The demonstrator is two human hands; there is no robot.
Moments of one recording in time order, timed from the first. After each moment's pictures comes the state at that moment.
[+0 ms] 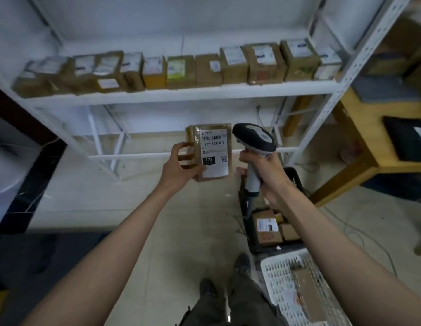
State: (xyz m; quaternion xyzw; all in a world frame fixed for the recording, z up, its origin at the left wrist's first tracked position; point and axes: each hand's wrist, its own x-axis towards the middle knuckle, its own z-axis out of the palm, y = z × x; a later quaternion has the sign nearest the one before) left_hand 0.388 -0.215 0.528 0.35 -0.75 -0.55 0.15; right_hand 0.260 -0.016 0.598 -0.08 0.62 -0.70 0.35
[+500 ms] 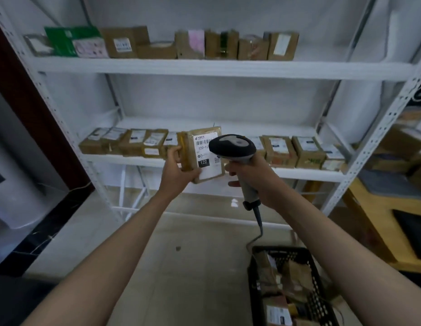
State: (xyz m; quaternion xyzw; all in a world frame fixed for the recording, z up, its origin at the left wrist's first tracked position) left_hand 0.375 -0.301 0.675 0.34 -0.76 -0.44 0.35; right_hand 0.260 -0.103 0.762 -0.35 0.64 -0.61 0.31
